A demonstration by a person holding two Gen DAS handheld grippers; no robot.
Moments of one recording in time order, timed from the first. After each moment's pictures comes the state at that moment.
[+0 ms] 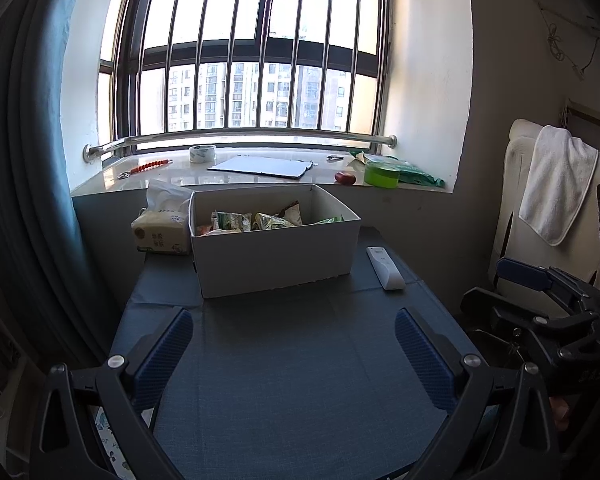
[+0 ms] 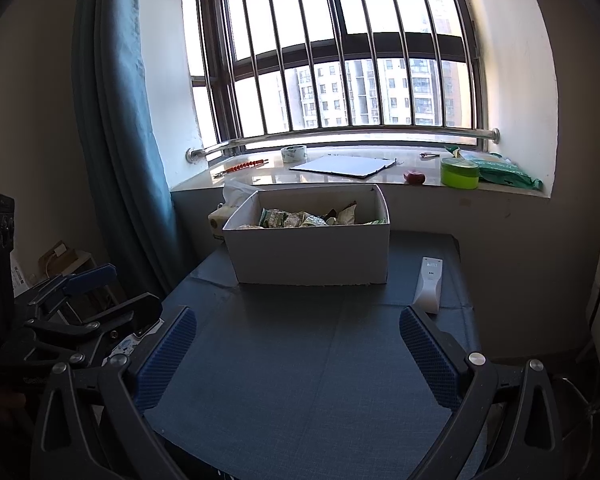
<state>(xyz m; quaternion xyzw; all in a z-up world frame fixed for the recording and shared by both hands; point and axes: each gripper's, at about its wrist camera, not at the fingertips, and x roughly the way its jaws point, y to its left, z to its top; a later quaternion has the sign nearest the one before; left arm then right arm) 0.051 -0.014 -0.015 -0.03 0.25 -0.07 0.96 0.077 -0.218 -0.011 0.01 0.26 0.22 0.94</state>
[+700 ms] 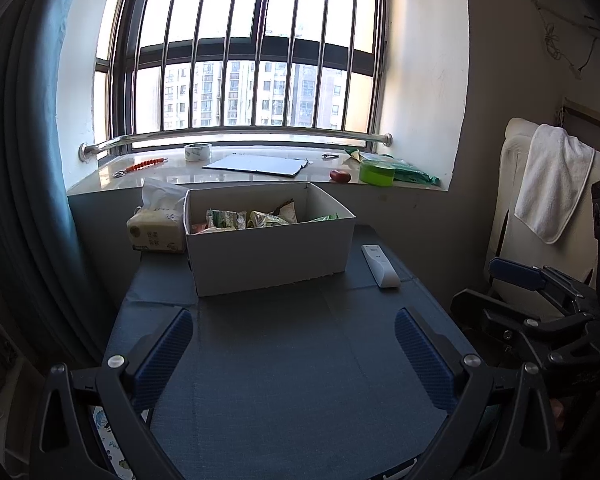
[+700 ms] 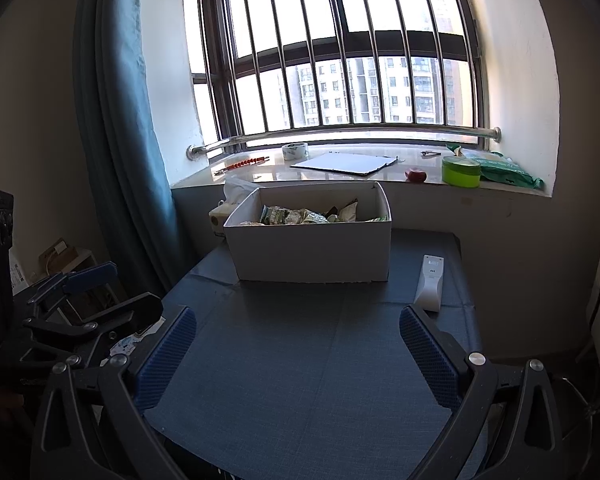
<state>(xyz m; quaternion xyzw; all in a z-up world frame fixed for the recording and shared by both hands) 0.050 -0.016 -0.015 -0.03 0.26 -0.07 0.96 0.076 -0.216 -0.013 0.01 0.26 0.22 0.94</state>
